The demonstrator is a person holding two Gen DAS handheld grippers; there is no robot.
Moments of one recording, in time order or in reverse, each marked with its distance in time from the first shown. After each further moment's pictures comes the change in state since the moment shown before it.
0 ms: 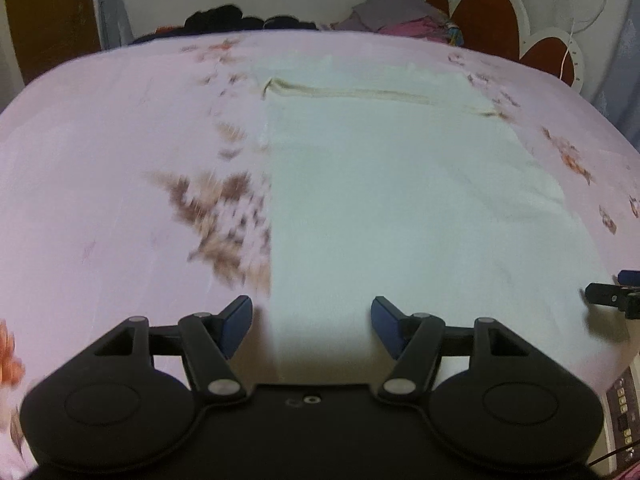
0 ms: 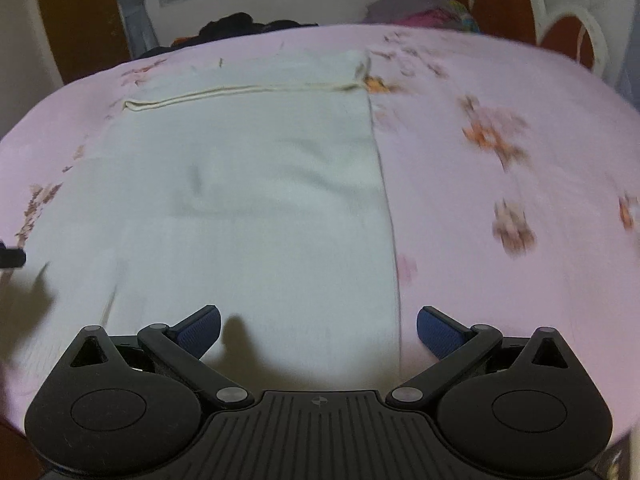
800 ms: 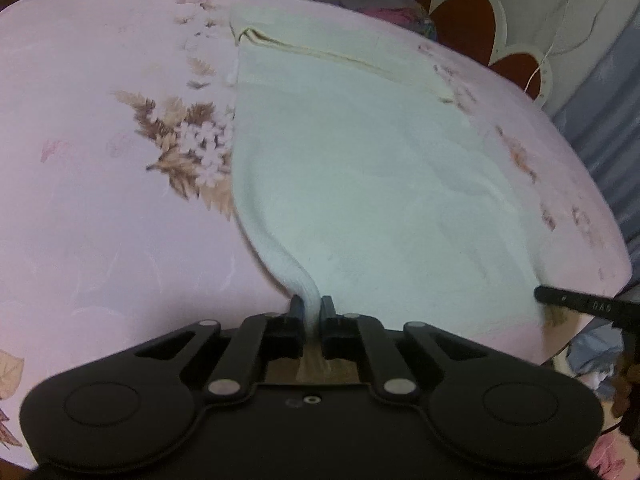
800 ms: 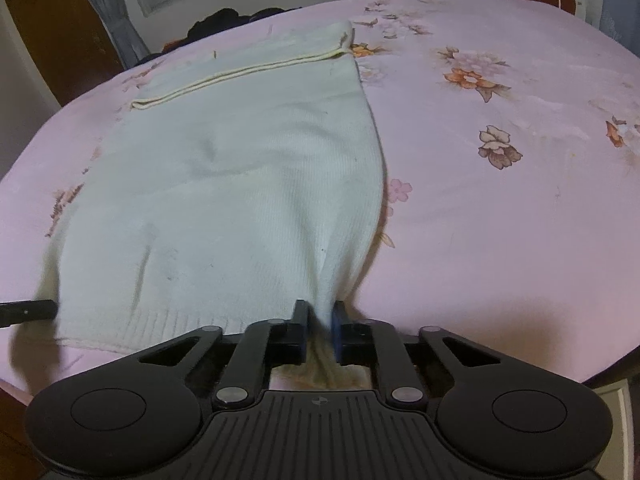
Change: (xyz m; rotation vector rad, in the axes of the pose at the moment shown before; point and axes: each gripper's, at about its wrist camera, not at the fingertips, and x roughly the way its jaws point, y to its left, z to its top) left arm -0.004 0.015 -0.025 -0.122 0.066 -0.233; right arm -0.029 -0.004 -0.022 0.107 0.028 0.082
